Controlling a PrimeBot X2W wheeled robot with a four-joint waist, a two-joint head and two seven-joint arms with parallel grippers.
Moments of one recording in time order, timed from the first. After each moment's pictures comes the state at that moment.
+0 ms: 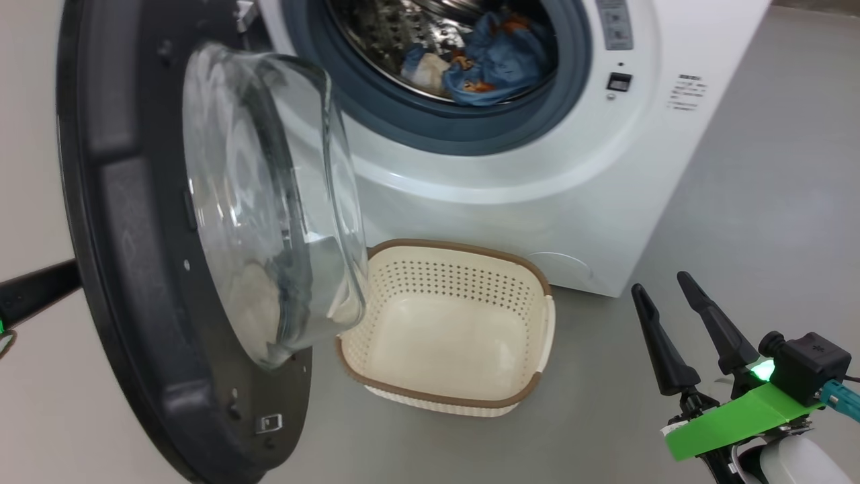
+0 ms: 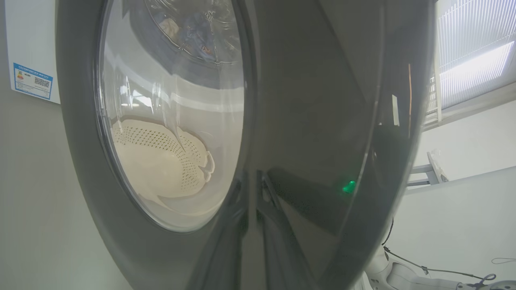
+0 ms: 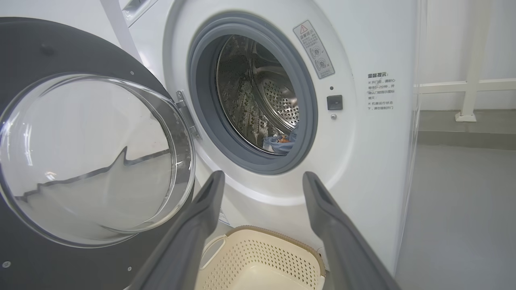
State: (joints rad) left arm -0.49 0.63 0.04 0.13 -1.65 -0.12 1.16; right arm -0.11 -0.28 0.25 0.10 0.53 0.12 -0.25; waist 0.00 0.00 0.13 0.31
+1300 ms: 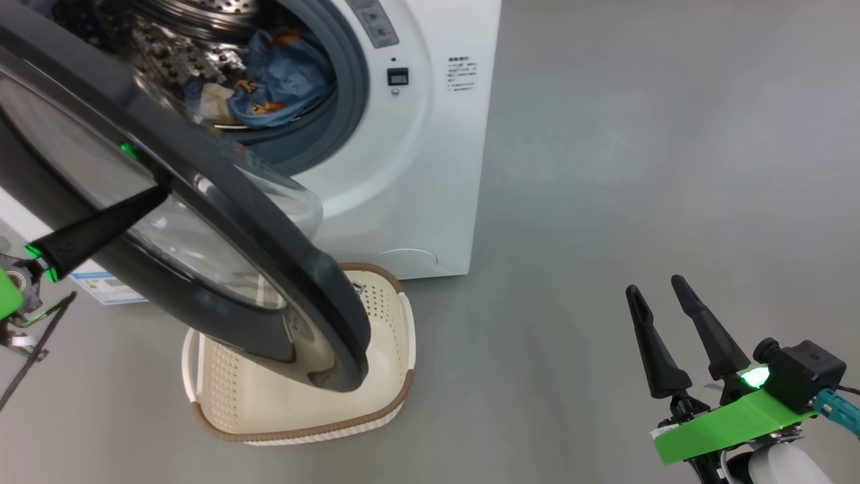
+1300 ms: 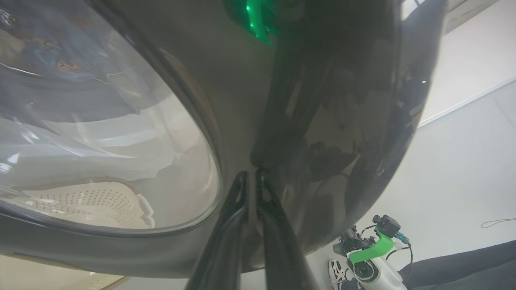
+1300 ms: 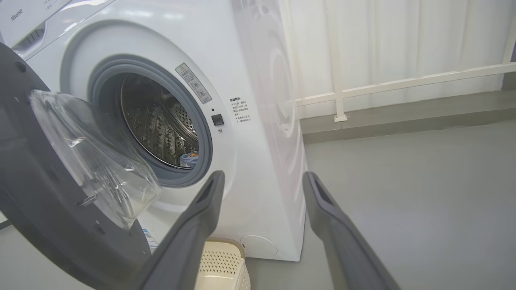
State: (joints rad) left arm -0.57 0.52 -0.02 0.11 -1.50 -0.12 0.99; right arm -0.09 -0.22 0.22 0.09 0.51 0.12 -0.25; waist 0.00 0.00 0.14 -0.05
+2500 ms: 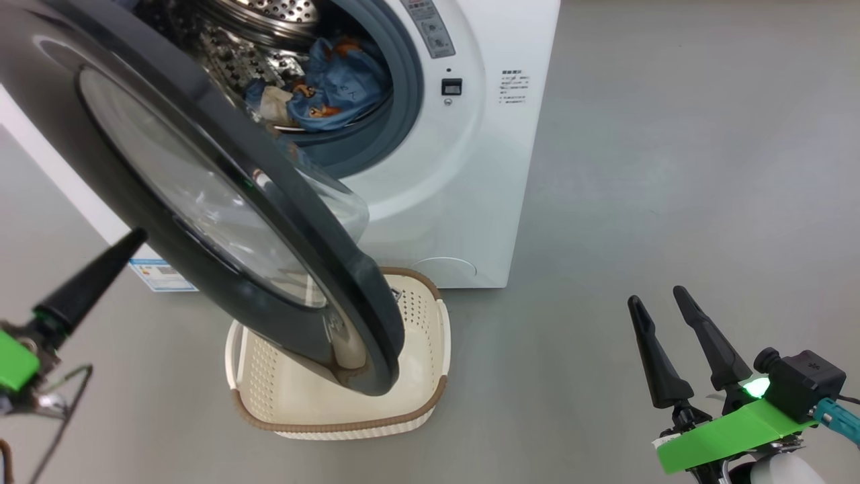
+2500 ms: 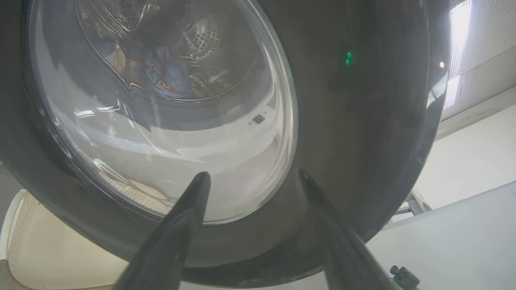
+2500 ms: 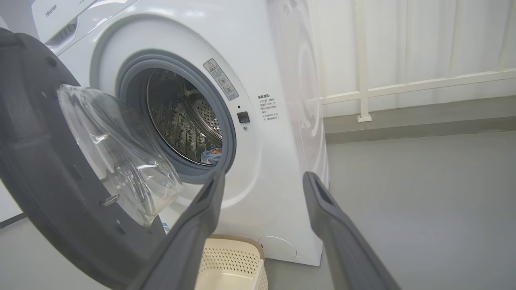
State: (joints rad) left arm -0.36 0.48 0.04 0.11 -1.49 -0.12 0.70; right arm -0.06 -0.22 0.22 0.09 0.50 0.12 -0.25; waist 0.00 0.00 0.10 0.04
